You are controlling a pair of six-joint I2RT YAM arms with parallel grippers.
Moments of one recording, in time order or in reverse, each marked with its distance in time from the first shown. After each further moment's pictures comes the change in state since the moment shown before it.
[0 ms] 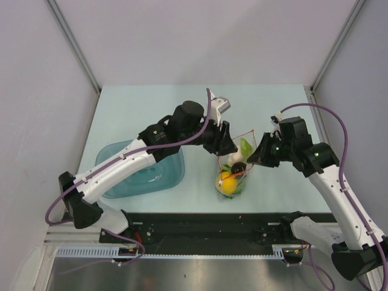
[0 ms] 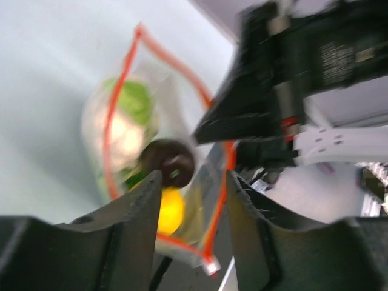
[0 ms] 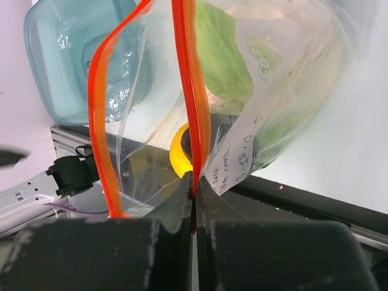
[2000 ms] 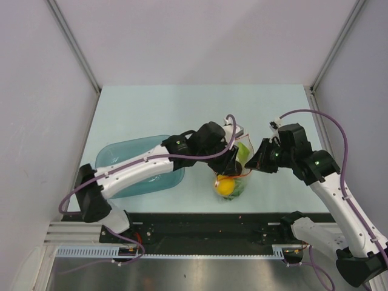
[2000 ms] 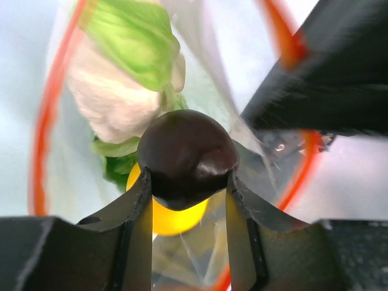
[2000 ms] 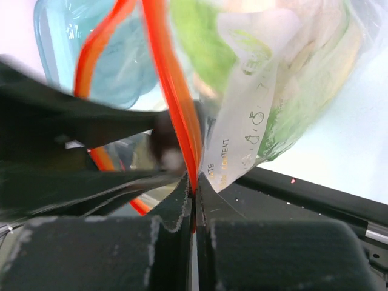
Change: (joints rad) left arm -0.114 0.131 -0.070 -0.072 -0.126 0.047; right arm 0.053 -0.069 -0.067 0.034 -0.001 0.064
